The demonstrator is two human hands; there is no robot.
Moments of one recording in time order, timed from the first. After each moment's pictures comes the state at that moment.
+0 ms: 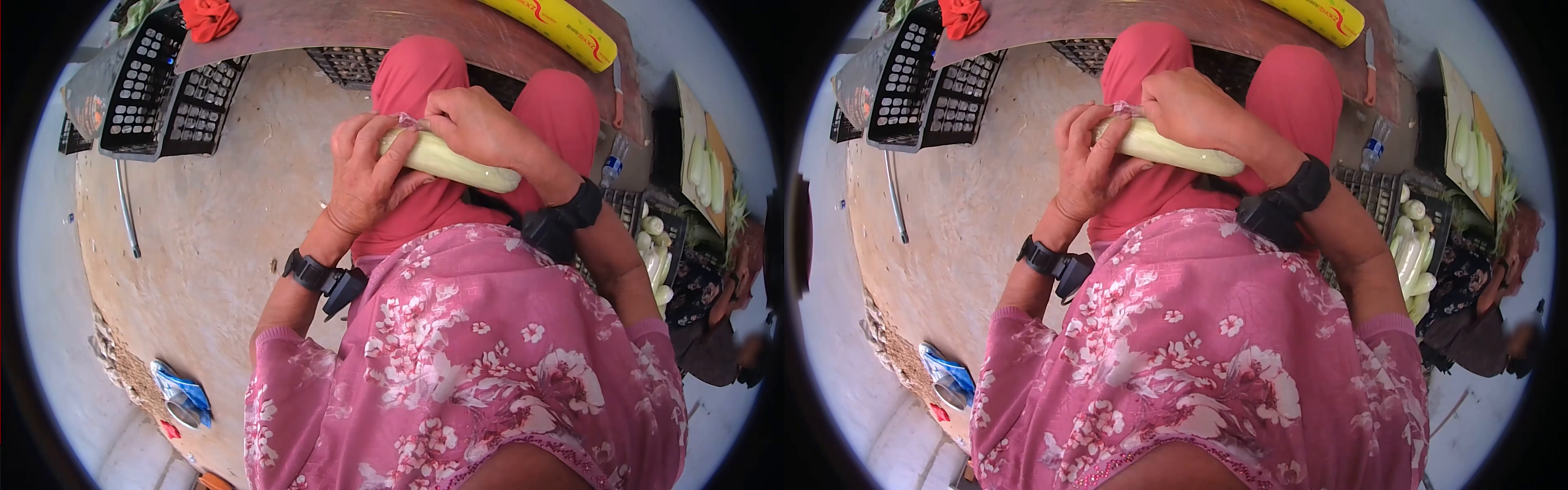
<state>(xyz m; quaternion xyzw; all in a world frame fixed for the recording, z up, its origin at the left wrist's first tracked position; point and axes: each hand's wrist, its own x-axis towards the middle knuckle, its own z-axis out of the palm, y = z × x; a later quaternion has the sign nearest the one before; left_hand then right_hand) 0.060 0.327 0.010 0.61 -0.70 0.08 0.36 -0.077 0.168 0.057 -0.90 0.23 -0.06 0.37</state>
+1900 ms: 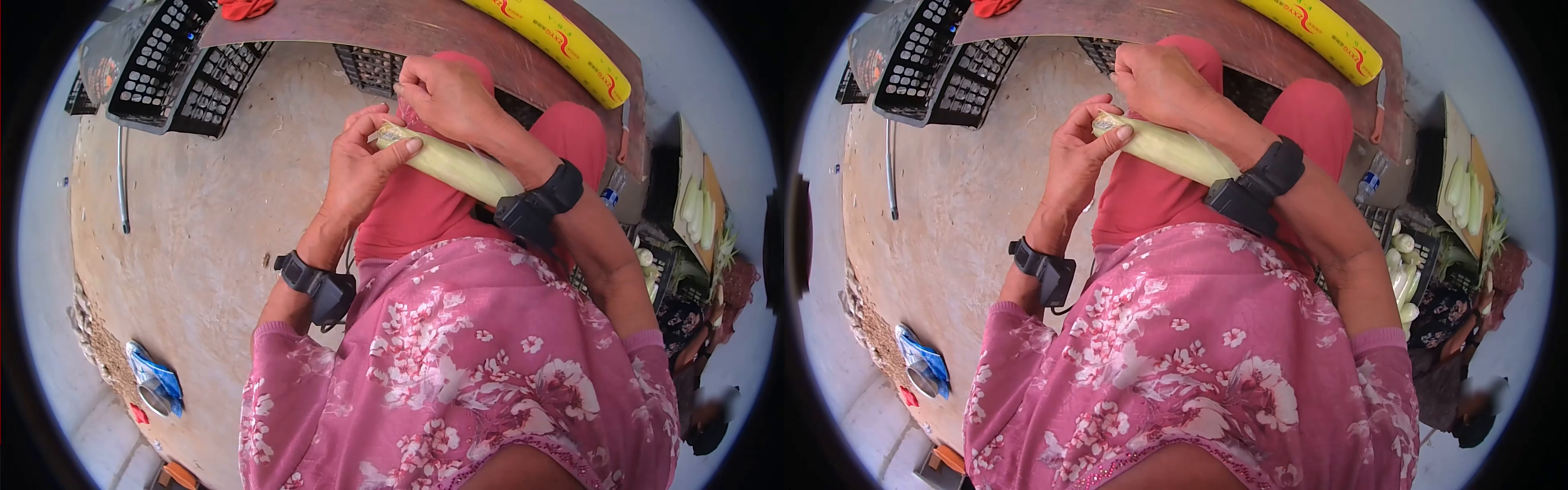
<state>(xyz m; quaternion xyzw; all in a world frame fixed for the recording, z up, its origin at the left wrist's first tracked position) 0.074 0.328 0.018 0.57 -0.27 -0.41 0.66 -0.007 0.167 0.062 -0.88 0.22 -0.13 0.40</state>
